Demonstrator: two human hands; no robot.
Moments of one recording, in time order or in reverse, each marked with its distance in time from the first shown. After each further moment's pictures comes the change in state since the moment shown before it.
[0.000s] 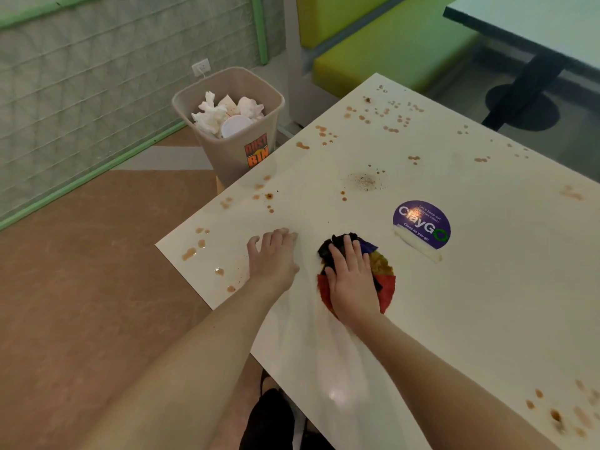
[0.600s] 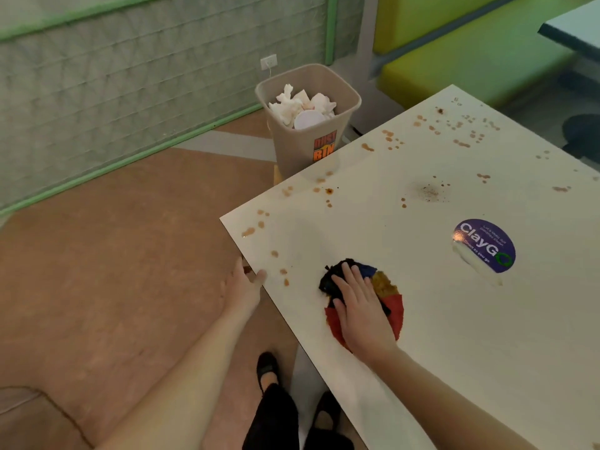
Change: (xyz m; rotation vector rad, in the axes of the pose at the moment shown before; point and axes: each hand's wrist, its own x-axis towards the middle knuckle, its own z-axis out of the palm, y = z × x) left_hand -0.084 -0.135 0.054 -0.955 0.100 -0.745; right_hand -0.044 -0.045 0.021 0.049 -0.155 -0.290
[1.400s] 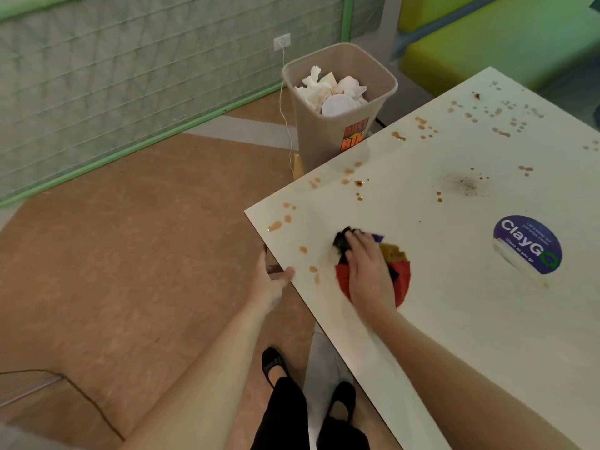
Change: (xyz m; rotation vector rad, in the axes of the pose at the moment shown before) left_hand 0.000 0.008 -0.016 -0.292 -0.188 0.040; right_hand 0.072 -0.038 0.024 0.200 0.261 0.098
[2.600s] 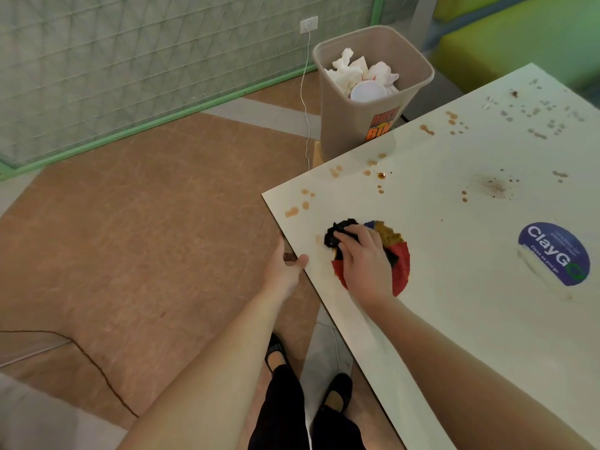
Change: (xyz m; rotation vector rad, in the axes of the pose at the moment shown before) left_hand -0.007 0.003 0.004 0.025 -0.002 -0.027; right_hand 0.003 -0.020 0.016 -0.144 0.018 -0.195
